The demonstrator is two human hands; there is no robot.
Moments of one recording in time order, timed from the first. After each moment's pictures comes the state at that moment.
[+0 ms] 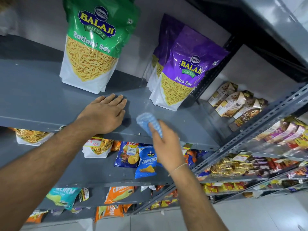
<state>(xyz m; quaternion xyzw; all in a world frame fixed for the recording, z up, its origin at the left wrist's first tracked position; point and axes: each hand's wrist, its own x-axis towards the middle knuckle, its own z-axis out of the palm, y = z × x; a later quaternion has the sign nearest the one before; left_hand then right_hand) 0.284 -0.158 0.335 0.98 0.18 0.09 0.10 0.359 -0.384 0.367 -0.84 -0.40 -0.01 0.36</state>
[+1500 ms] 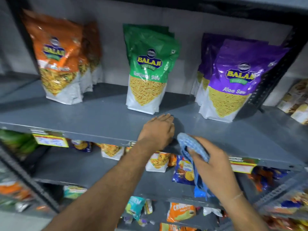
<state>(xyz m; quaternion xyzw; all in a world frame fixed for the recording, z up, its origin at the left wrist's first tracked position) 0.272 -0.168 0.342 0.96 0.22 0.14 0.11 0.320 -0.386 0.364 -0.75 -0.44 0.06 0.48</state>
